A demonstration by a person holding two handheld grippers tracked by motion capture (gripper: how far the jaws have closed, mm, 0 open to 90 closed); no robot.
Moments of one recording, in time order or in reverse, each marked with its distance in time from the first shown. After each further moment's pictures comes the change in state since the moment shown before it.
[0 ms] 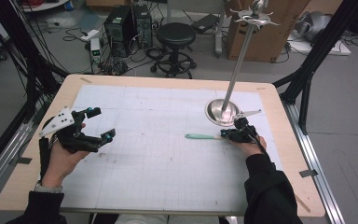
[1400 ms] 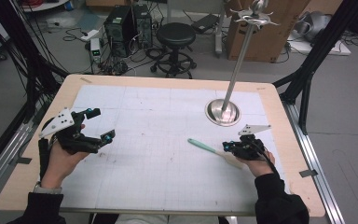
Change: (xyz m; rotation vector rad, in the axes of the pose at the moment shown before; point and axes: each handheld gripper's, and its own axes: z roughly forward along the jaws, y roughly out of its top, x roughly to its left) left arm -0.001 -0.001 -0.002 0.006 0.004 0.002; right arm 0.044 -0.028 -0.051 -0.074 0.063 -0.103
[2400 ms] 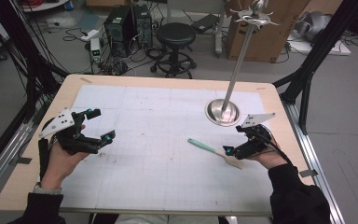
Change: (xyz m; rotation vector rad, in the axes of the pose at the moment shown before) left arm -0.002 0.000 0.000 0.010 -0.004 -0.001; right arm 0.000 0.039 -0.026 0.068 0.046 -0.165
